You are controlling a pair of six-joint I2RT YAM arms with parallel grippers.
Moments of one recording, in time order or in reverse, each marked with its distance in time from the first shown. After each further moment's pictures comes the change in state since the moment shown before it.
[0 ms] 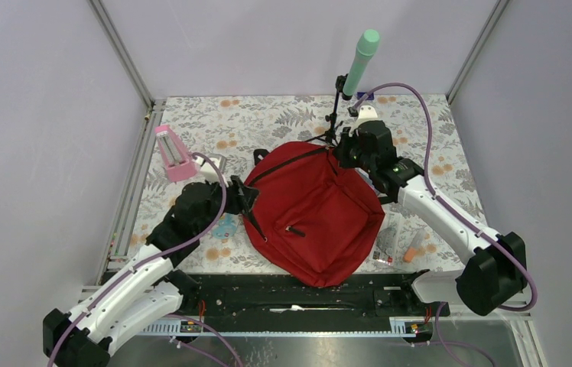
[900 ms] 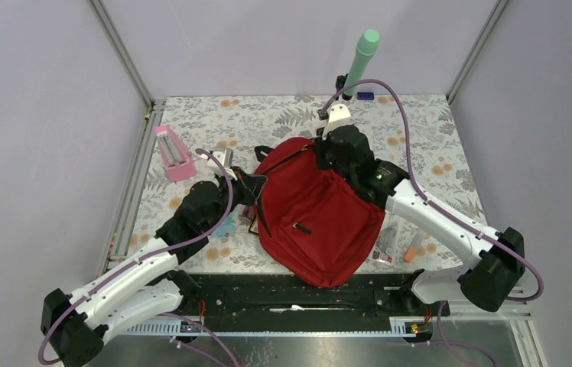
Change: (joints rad) left arm -0.146 0.105 0.061 0.202 -0.092 -0.041; right arm 0.267 0.018 0.117 -0.006 0.238 -0.117
